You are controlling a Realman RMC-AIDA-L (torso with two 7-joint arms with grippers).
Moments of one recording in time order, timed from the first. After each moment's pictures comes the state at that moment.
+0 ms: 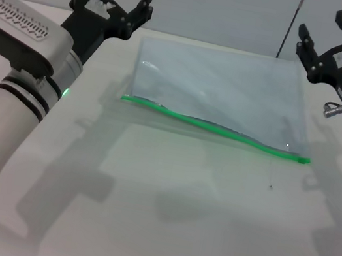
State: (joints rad) left arm -0.49 -2.03 2.17 0.56 -0.73 0.94 0.21; right arm 0.53 2.05 -1.96 -0.48 0.29 -0.84 -0.10
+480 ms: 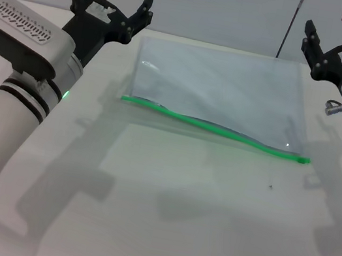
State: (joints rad) left arm -0.52 -2.04 2.18 0.50 -0.73 0.95 0.19; right arm 0.57 2.05 -2.09 -0.42 0.51 -0.91 -0.13
